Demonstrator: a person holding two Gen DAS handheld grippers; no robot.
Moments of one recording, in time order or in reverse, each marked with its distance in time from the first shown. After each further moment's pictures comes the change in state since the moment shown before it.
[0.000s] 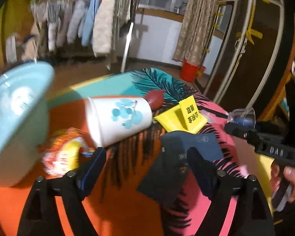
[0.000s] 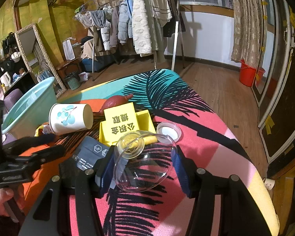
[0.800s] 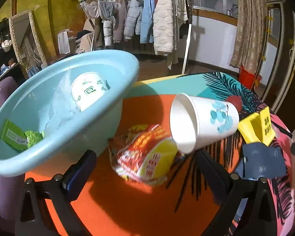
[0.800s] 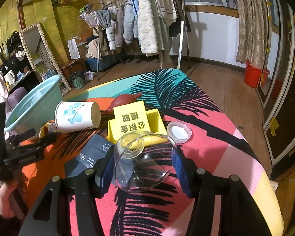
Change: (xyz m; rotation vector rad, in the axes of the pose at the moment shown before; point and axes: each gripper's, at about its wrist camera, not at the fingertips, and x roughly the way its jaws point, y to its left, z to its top) left arm 0.025 0.062 -0.007 -0.165 0.008 0.391; right arm 0.004 0.008 -0.003 -0.012 0.001 0.035
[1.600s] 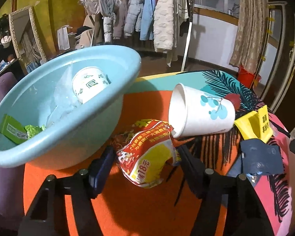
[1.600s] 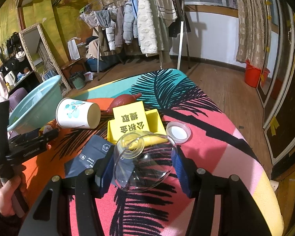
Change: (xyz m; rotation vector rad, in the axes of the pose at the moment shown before) left arm -0.012 0.000 -0.004 -0.012 0.029 -0.021; right arm -0.001 0.000 0.001 0.002 -0.004 0.001
